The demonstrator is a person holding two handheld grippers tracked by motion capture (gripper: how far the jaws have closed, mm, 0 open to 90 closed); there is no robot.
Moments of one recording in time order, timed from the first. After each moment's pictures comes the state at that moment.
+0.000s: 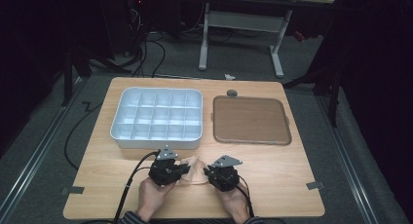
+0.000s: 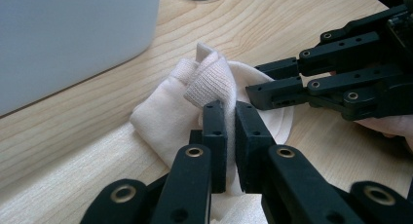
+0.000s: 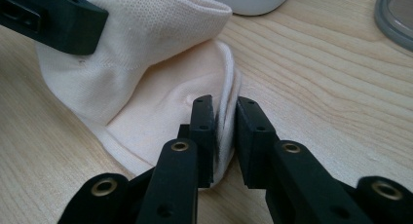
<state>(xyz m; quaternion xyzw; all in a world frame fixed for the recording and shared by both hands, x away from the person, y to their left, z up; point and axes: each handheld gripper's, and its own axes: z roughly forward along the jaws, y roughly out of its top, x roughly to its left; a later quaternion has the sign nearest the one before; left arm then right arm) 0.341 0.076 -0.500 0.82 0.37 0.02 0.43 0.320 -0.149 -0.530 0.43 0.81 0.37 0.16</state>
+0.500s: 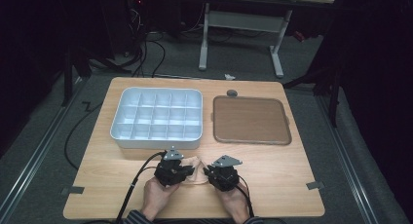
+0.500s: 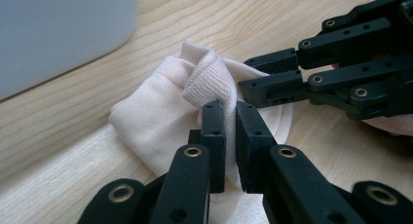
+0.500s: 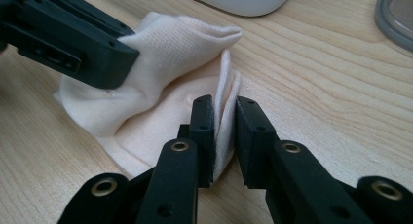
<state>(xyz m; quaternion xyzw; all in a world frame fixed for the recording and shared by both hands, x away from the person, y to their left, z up) 0.344 0.062 -0.510 0.83 0.36 0.01 0.42 0.320 -0.149 -0.531 0.43 0.81 0.37 0.16</state>
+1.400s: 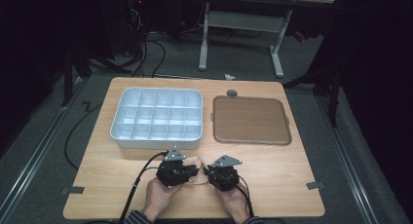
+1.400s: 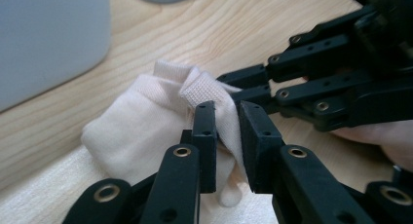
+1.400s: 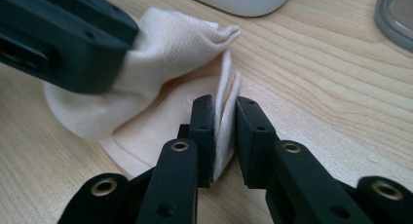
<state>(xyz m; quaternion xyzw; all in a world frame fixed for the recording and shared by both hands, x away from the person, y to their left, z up) 0.339 0.061 -0.499 0.82 0.34 0.00 0.45 0.320 -0.148 -0.531 0.43 0.81 0.37 0.16</state>
